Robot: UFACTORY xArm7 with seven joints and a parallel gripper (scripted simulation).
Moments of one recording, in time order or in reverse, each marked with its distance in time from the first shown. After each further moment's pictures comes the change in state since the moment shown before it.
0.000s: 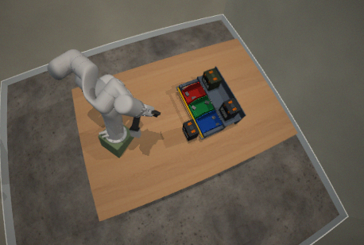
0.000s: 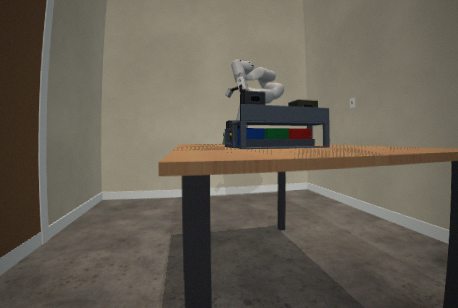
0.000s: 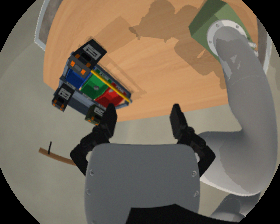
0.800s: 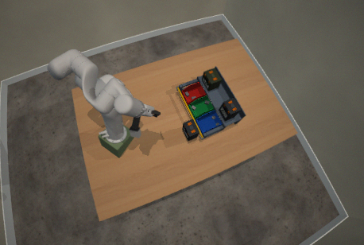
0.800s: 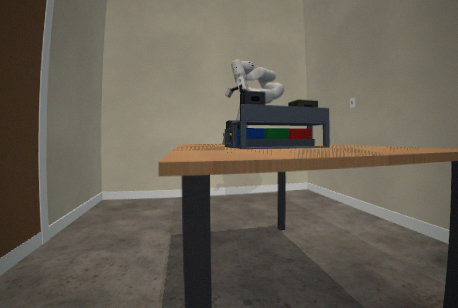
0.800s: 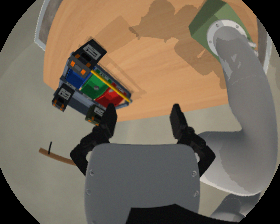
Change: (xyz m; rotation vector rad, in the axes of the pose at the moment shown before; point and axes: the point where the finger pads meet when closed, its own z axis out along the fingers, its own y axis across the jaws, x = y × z) arm 0.000 0.000 0.000 0.000 0.000 0.002
